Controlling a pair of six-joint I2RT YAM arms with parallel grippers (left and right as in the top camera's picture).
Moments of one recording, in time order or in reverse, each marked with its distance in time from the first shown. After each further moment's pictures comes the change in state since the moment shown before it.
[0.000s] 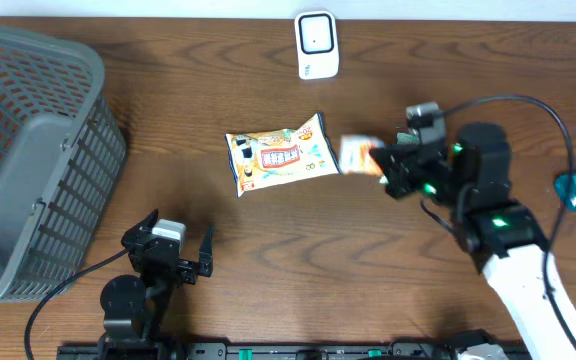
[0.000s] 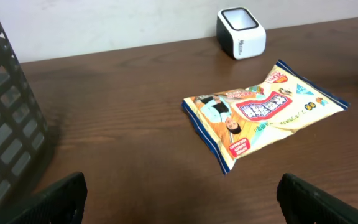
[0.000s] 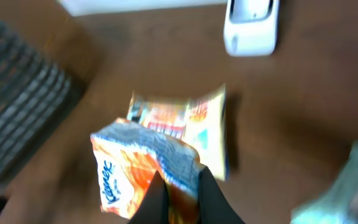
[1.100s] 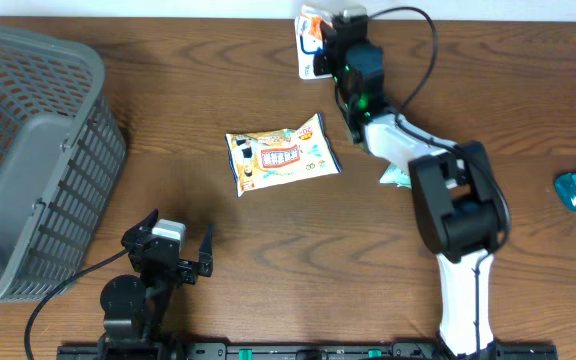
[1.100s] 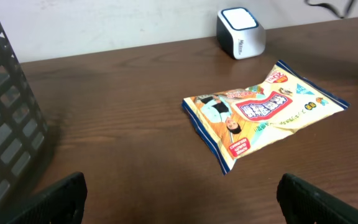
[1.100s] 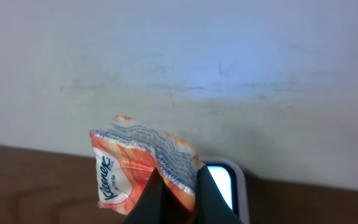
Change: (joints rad) left arm 0.000 0.000 0.000 0.000 0.000 0.000; right arm 0.134 1.135 0.653 0.958 0.492 -0.034
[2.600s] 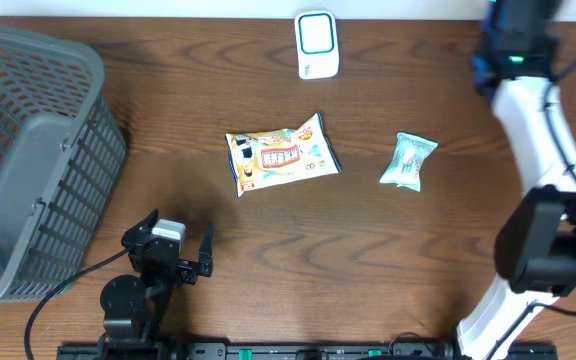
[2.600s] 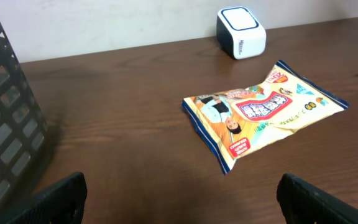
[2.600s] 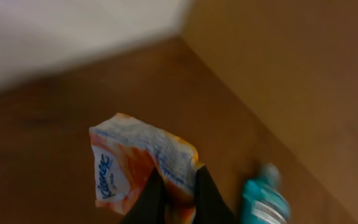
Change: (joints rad) left arm 0.000 0.000 0.000 0.000 0.000 0.000; right arm -0.461 -0.297 0.185 -1.132 0.731 -0.024
